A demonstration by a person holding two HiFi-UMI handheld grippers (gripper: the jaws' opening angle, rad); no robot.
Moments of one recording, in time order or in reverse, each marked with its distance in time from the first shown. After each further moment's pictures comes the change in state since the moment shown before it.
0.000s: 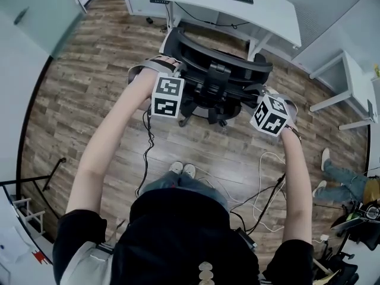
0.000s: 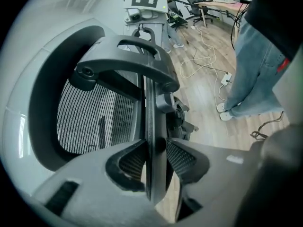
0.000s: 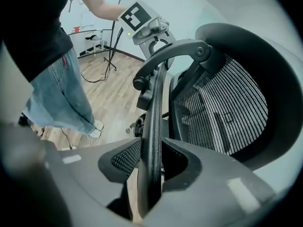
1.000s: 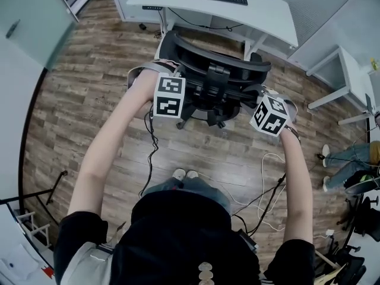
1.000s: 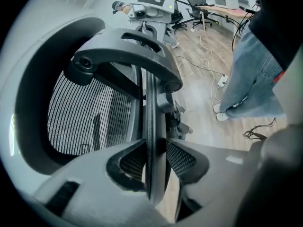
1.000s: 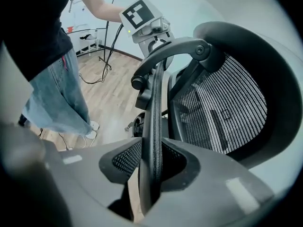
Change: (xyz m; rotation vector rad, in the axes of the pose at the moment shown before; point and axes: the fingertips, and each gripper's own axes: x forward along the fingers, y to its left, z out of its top) left arm 0.013 -0.001 -0.002 -0.006 0.000 -0.060; right arm 0.009 -0.002 -0.004 0.024 0.020 -0.047
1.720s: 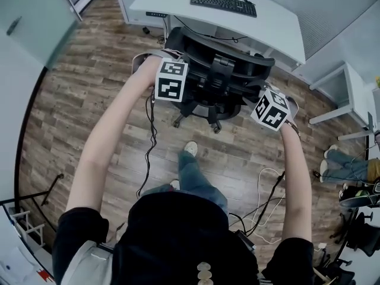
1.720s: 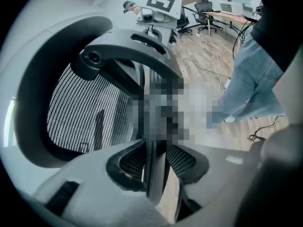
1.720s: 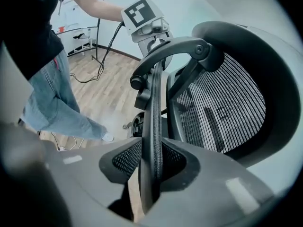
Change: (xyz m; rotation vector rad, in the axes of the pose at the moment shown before) left arm 0.067 0.125 -0.063 -0.051 -0.061 -0.038; right arm 0.069 -0.138 0.003 0.023 0.015 -0.003
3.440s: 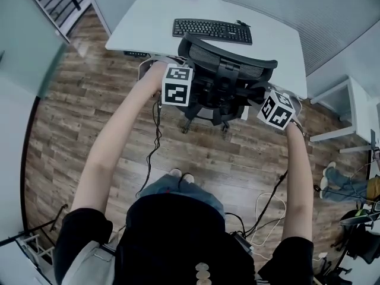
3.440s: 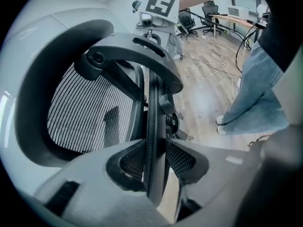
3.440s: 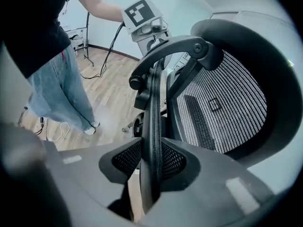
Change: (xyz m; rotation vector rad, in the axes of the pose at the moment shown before) left arm 0.139 0.263 -0.017 0.007 -0.043 -0.018; right arm 0.106 -0.267 -0.085 0.015 -0.004 0.016
